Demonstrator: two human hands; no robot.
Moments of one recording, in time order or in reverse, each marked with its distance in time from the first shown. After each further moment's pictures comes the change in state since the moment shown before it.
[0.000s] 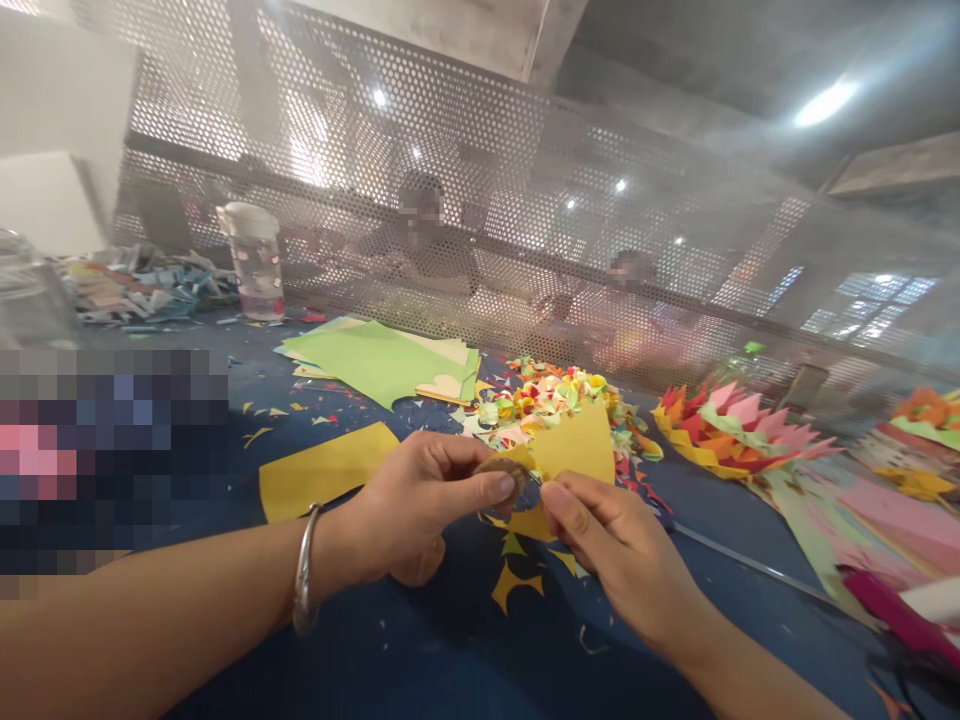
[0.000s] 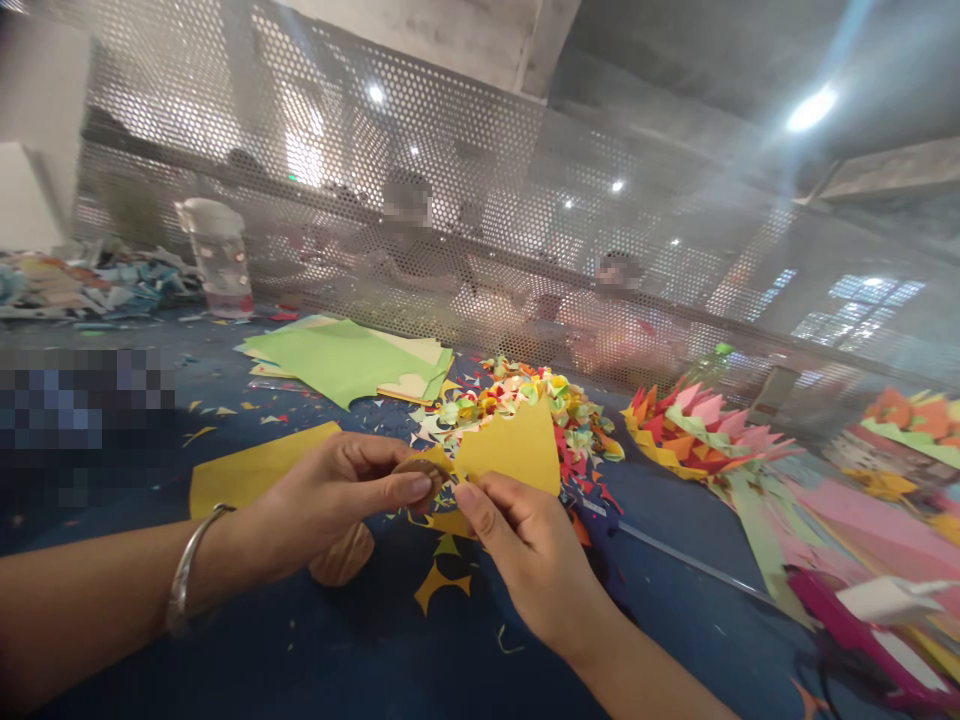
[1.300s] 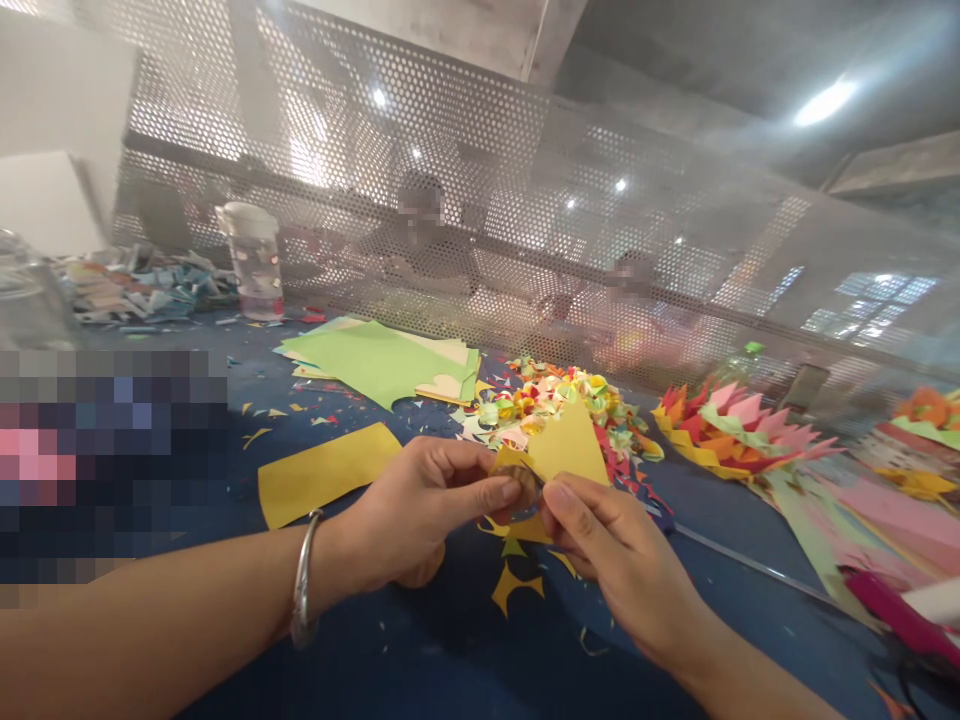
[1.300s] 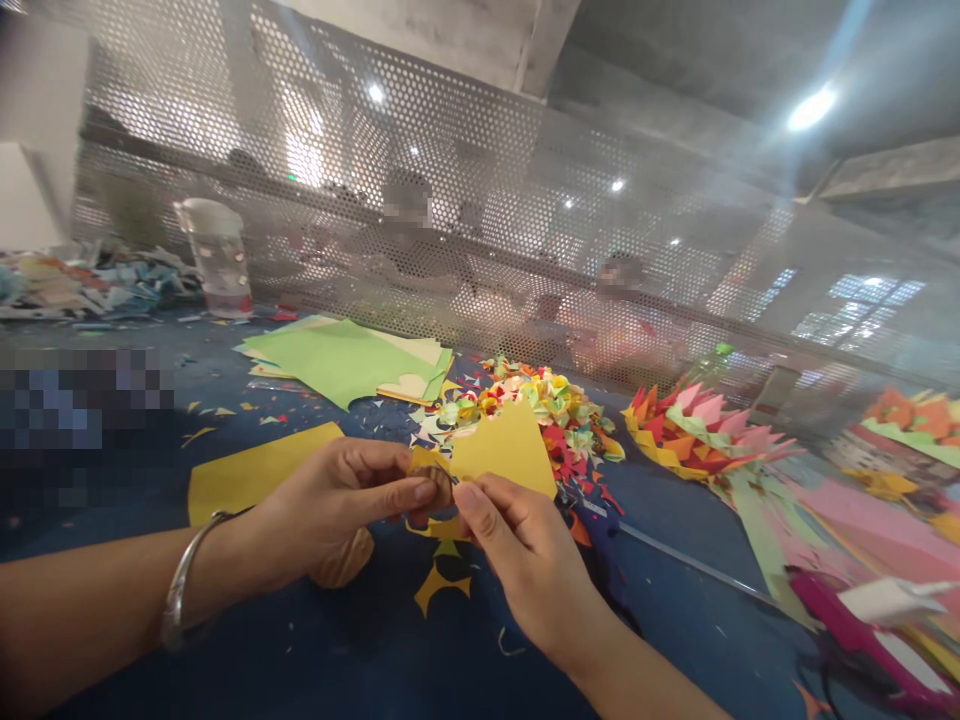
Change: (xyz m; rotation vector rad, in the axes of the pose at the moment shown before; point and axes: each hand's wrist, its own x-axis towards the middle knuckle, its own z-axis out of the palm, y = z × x) left_hand -0.002 -0.004 0.004 -0.072 -0.003 -0.029; right_hand 0.000 0.003 0.006 0.214 -0.039 0.063
